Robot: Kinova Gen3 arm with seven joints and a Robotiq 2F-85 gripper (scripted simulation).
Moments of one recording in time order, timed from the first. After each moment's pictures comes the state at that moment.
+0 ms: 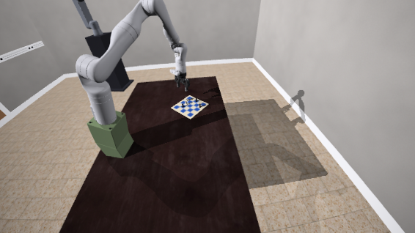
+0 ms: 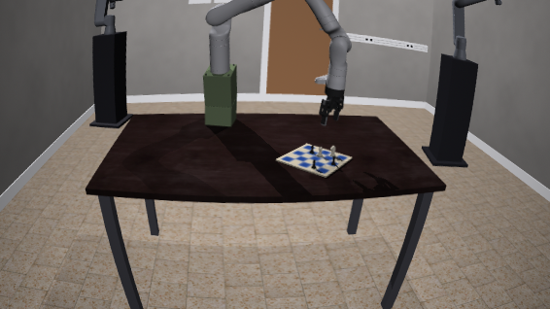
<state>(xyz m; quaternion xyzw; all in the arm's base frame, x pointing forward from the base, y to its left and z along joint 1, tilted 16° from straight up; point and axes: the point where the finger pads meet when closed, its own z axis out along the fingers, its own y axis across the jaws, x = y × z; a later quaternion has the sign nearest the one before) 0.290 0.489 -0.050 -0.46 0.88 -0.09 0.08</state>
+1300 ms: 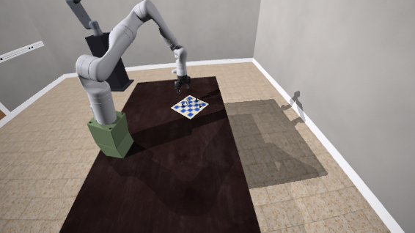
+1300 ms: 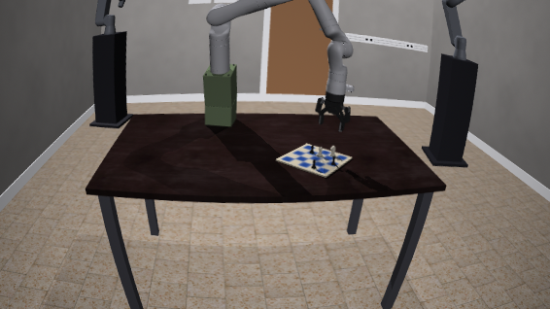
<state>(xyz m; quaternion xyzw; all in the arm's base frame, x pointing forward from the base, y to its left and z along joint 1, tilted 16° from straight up) 0.299 0.495 -0.067 0.31 0.94 0.01 0.12</state>
